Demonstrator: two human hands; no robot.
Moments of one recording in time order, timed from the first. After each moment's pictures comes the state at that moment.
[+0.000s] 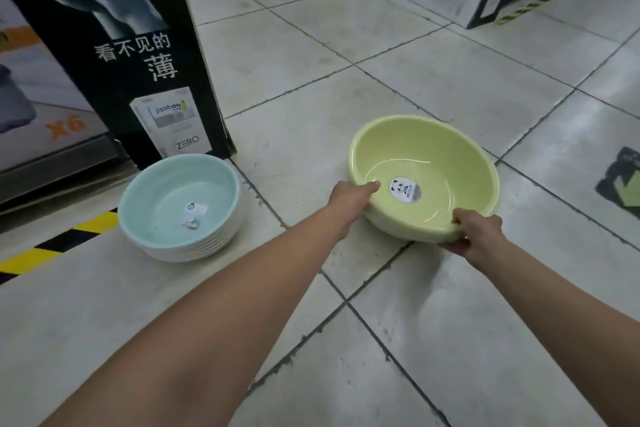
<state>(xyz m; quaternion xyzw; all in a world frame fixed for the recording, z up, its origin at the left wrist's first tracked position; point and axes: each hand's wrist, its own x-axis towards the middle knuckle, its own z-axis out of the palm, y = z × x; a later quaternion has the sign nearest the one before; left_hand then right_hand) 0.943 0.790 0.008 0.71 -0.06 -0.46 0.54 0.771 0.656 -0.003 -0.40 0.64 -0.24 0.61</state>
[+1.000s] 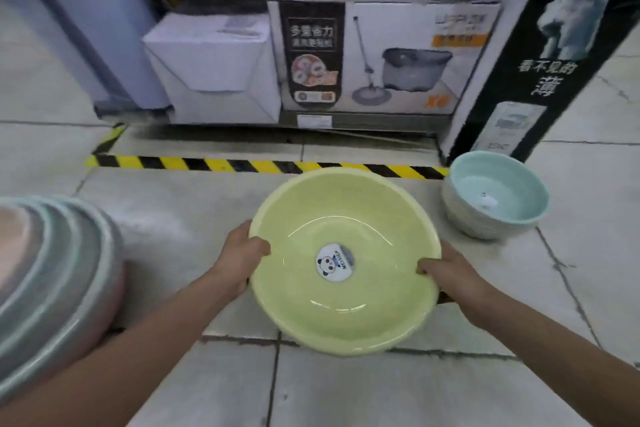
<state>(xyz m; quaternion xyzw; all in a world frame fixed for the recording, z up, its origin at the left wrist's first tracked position) 0.933 1.449 0.050 0.72 0.25 -0.12 0.64 0.909 1.134 0.044 -0.77 0.24 0.19 0.57</state>
